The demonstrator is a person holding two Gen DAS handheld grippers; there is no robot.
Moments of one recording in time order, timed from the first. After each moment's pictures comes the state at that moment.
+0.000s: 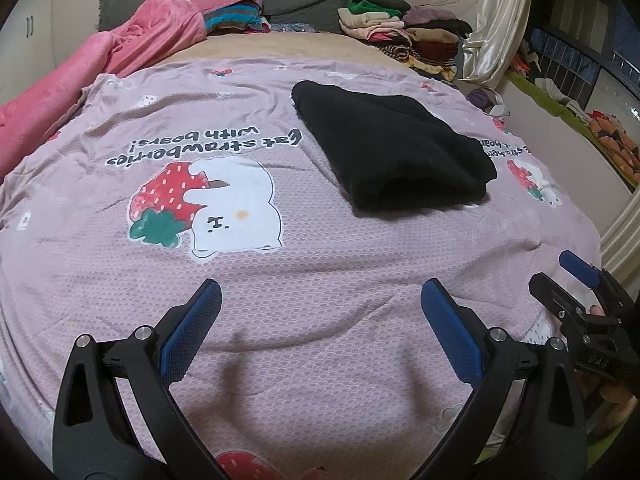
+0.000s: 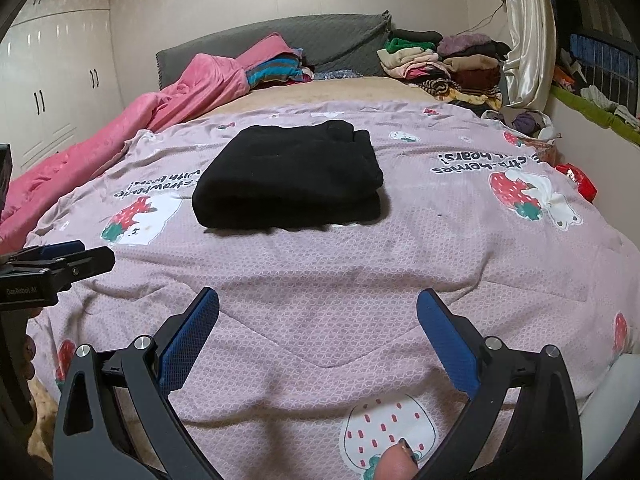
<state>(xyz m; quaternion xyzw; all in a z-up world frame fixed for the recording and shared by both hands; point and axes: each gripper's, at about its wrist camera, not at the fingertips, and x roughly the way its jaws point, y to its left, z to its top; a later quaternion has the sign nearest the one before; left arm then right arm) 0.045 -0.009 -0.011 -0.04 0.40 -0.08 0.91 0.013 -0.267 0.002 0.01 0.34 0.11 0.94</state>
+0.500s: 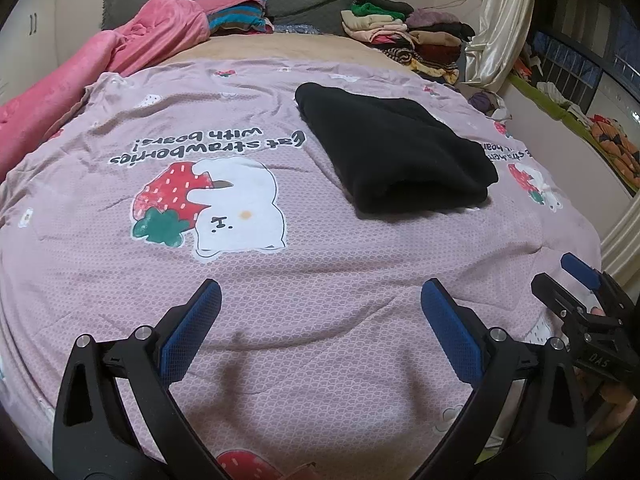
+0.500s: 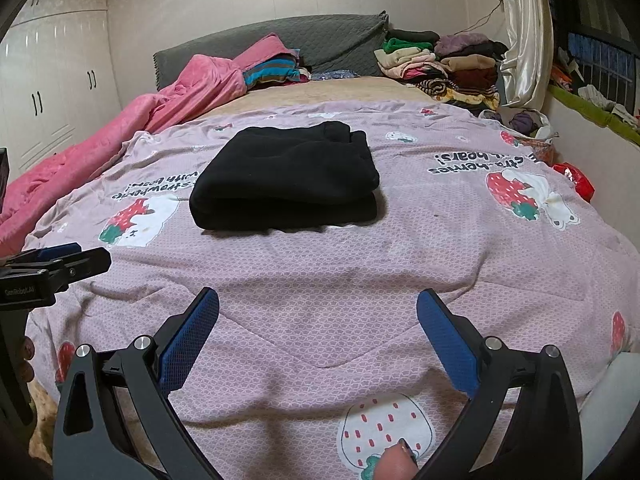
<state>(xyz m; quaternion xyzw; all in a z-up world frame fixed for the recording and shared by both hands) 0.044 -0.007 -0.010 -0.05 0.40 -0.07 0.91 0.014 -0.269 0.002 0.01 0.34 0.10 0.94</state>
